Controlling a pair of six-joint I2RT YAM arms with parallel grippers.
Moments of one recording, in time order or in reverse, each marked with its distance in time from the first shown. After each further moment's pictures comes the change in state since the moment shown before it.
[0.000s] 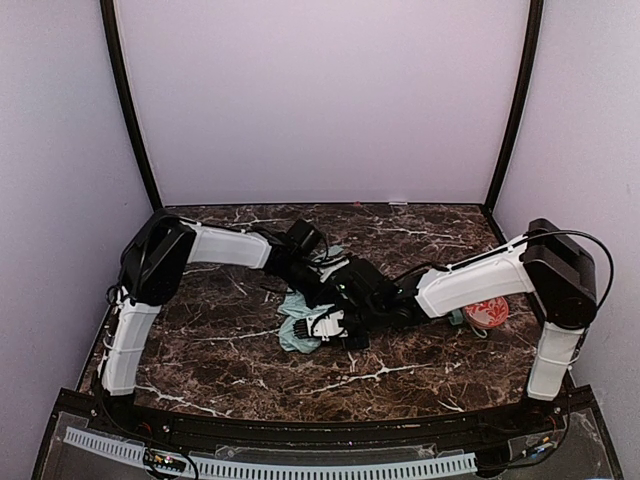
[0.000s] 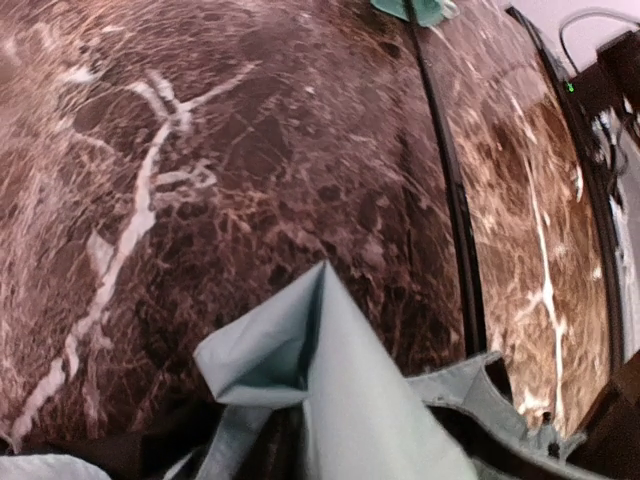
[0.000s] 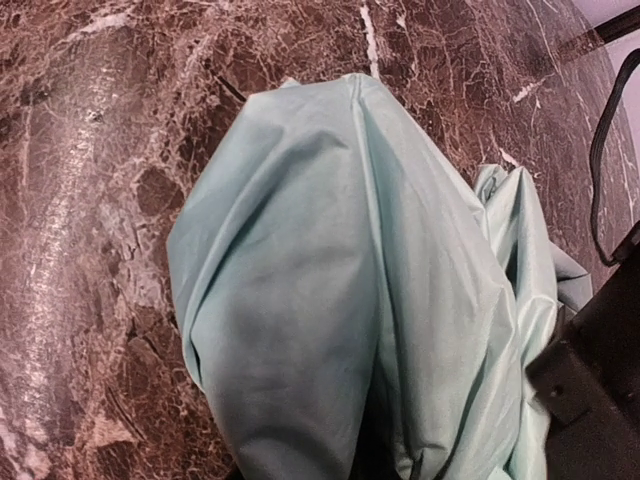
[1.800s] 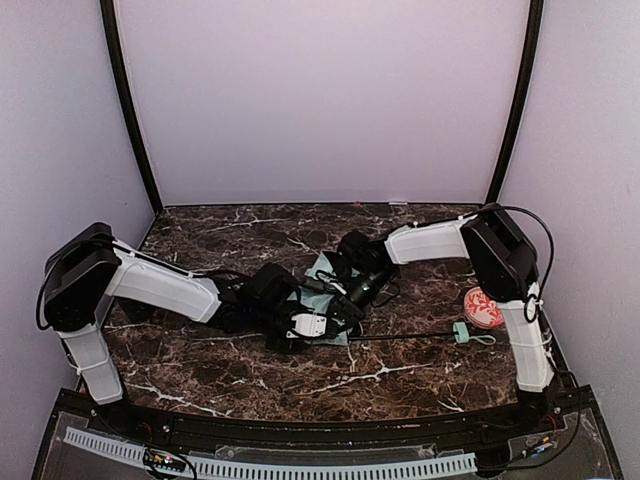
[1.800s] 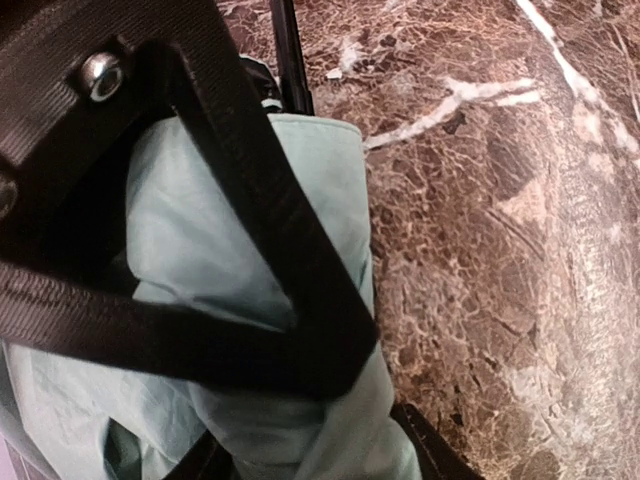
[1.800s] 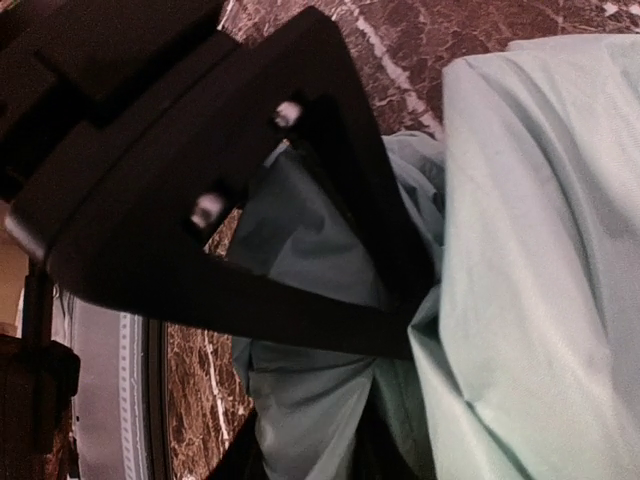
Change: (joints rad) left arm -0.207 -0.522 -0.740 0.392 -0.612 0.533; right arm -0.267 0.397 0.538 -0.684 -0.862 0.378
